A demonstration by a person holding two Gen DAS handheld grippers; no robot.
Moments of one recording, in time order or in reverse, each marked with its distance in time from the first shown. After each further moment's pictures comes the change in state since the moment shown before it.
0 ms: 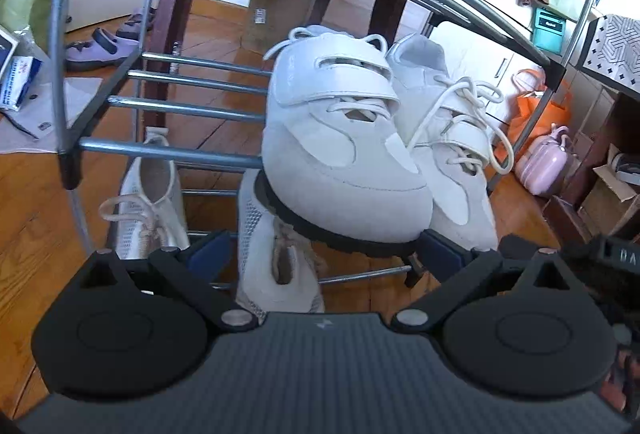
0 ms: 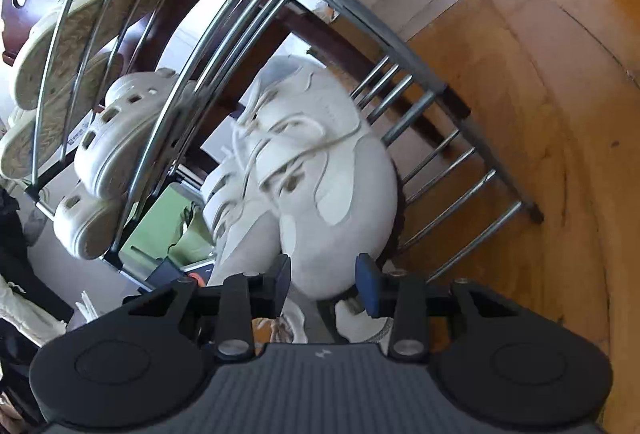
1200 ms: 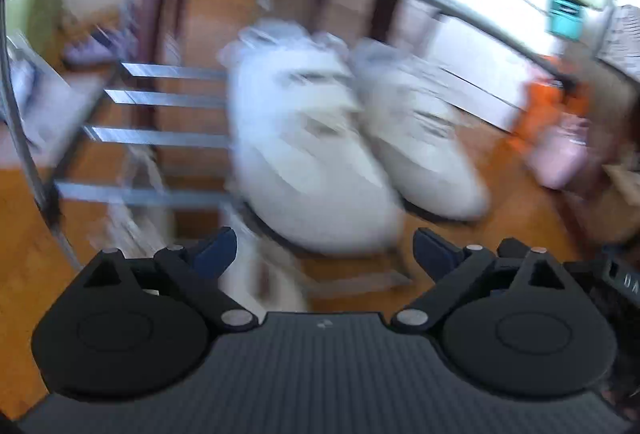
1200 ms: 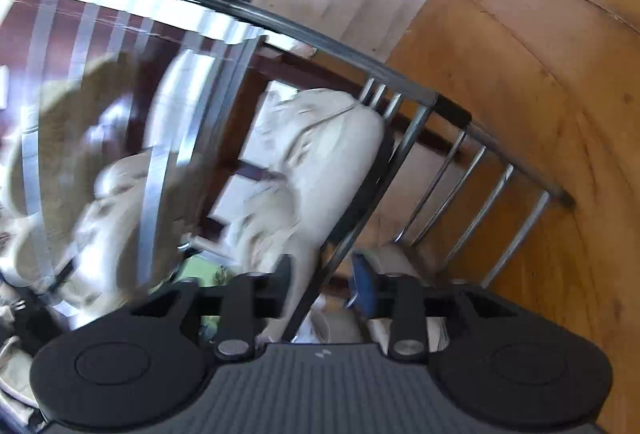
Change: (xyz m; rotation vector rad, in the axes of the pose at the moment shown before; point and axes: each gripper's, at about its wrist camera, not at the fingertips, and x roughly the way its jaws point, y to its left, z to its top) left arm -0.011 -0.046 0.035 -0.004 0.184 -0.038; right arm -0.024 0.000 0.011 0.176 -0.114 0.022
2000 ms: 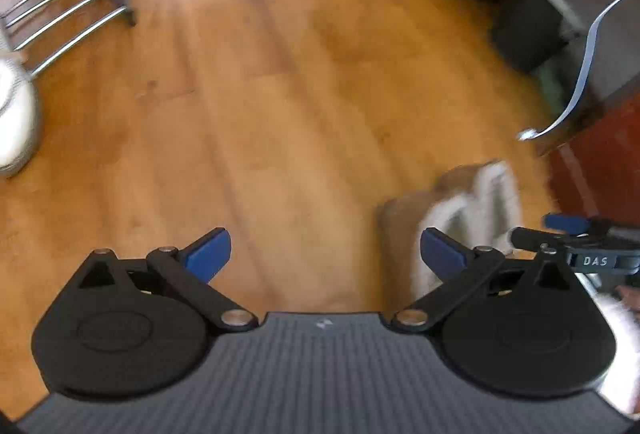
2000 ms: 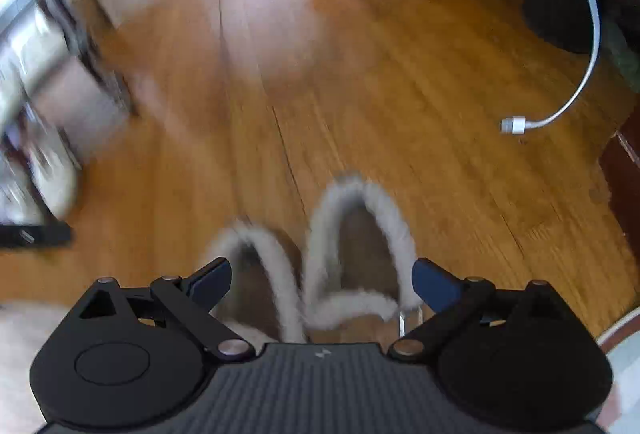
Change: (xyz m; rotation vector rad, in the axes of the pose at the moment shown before) left arm 0.010 -0.138 -0.177 0.416 0.574 -0.259; right arm -0.312 -0.062 -0.109 -0.212 0.141 -1.025
